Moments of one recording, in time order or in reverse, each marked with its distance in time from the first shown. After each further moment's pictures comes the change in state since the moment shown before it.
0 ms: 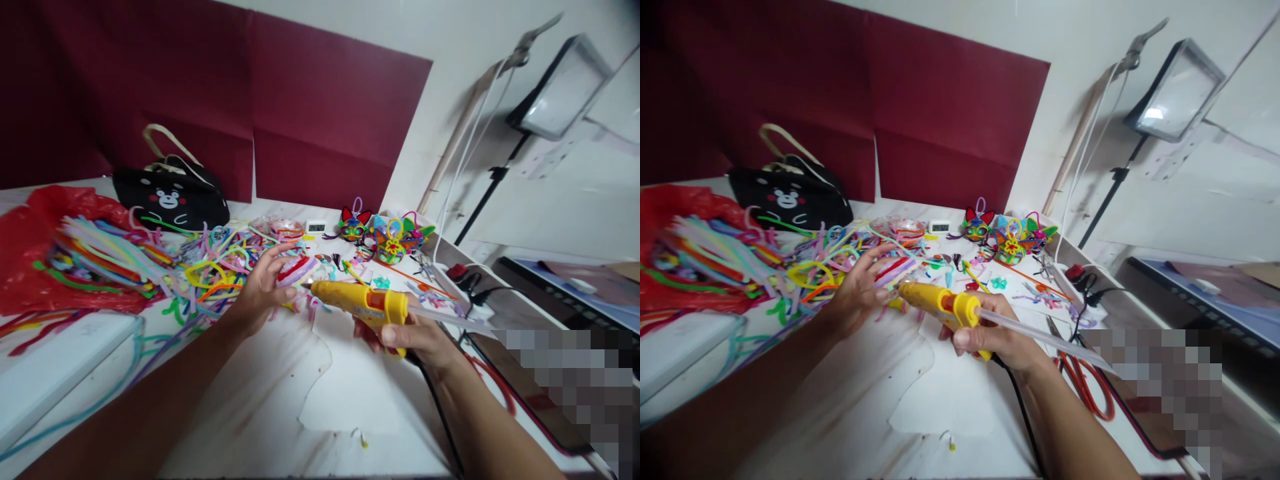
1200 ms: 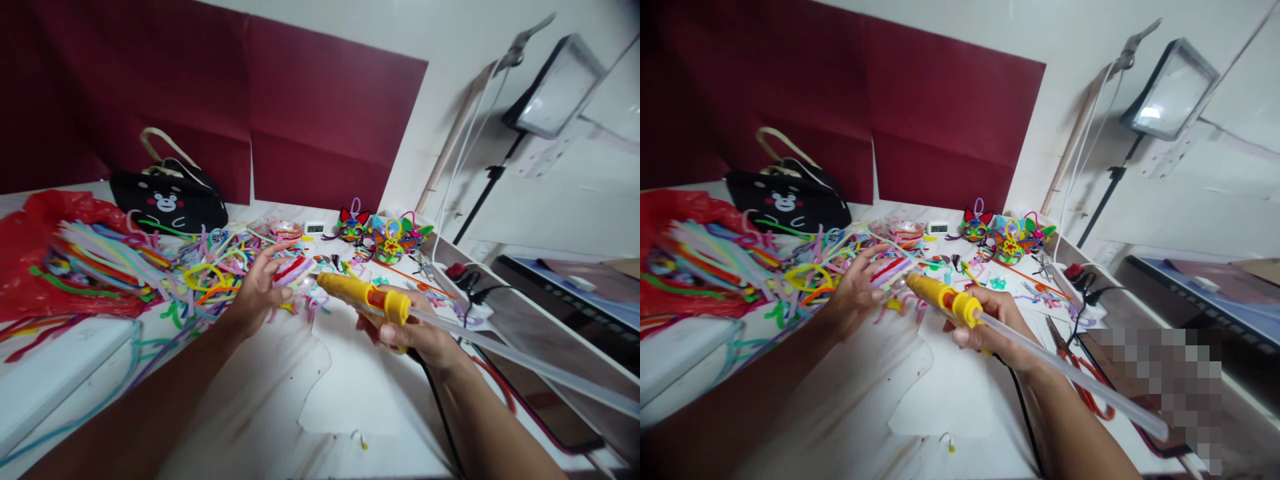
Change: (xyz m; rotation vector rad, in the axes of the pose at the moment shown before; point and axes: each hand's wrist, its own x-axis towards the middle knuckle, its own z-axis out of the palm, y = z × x) left_hand -0.001 0.011 0.008 -0.029 0.057 -0.016; right_hand -0.001 -0.010 -0.002 -0.086 0.075 -0.065
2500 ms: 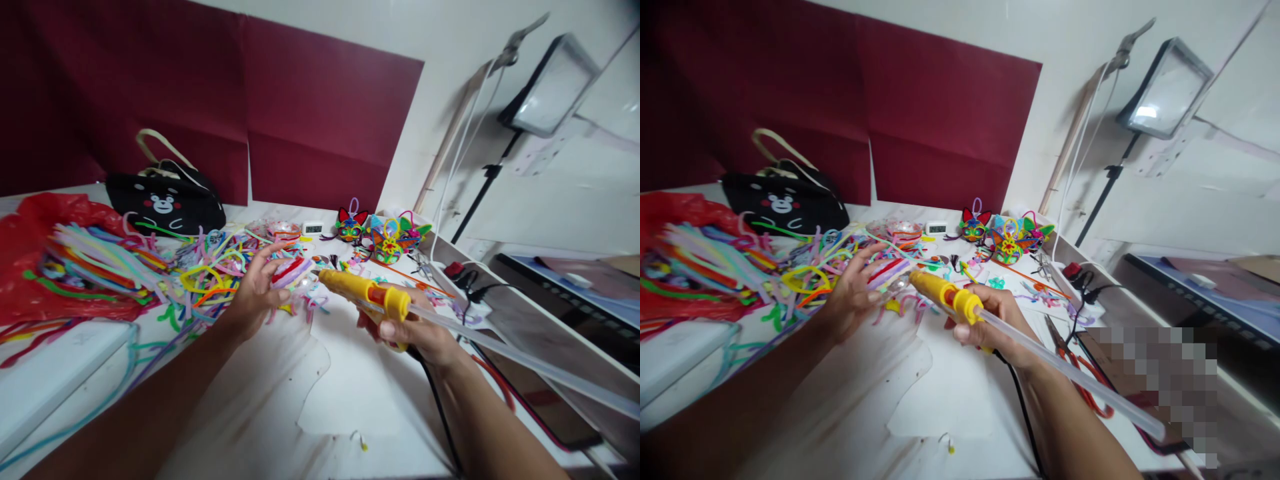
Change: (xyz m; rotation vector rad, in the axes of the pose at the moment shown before) left_hand 0.001 -0.003 -0.004 0.032 0.014 0.010; right_hand 0.000 -0.001 -0.001 0.028 0.031 0.019
